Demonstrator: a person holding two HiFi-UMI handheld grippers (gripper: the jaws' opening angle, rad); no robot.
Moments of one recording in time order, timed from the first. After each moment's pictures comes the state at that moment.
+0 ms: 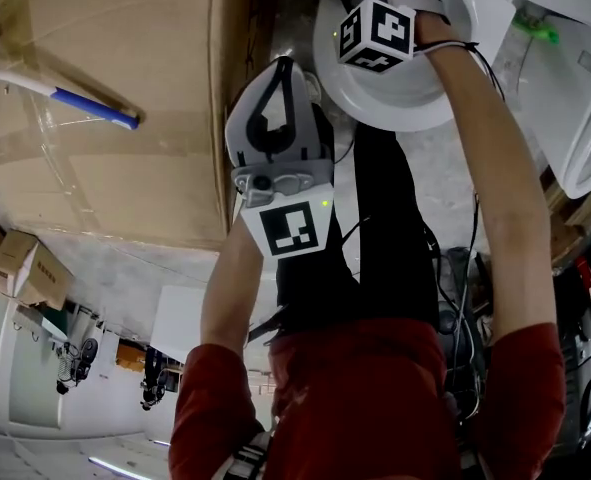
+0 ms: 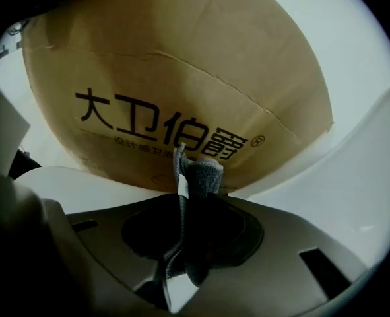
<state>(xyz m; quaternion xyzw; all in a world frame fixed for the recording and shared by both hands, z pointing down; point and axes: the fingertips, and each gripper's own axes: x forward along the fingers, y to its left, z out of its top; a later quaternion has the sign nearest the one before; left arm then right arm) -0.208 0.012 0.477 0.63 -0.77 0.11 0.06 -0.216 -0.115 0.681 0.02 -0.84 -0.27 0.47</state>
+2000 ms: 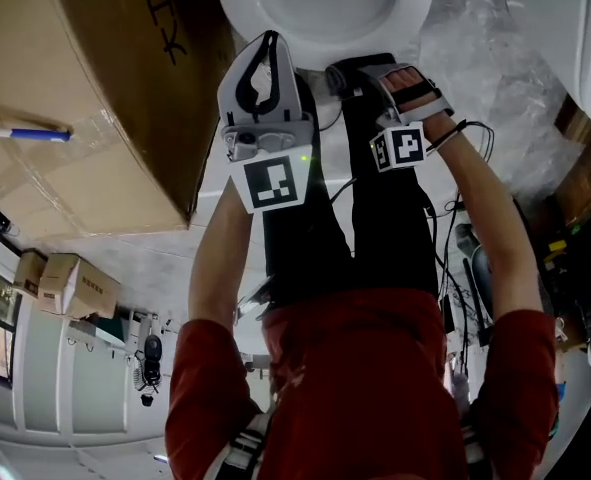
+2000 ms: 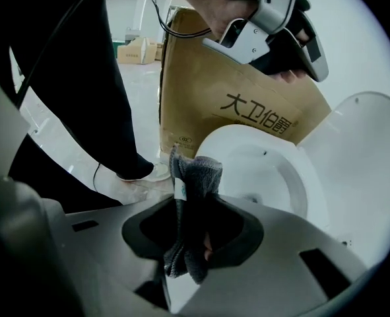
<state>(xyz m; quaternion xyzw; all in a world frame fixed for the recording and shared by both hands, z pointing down) -0.070 0.018 0.521 0.72 -0.68 0.12 0.12 0.067 0.131 0.701 -0.08 -0.83 -0.24 0.50</state>
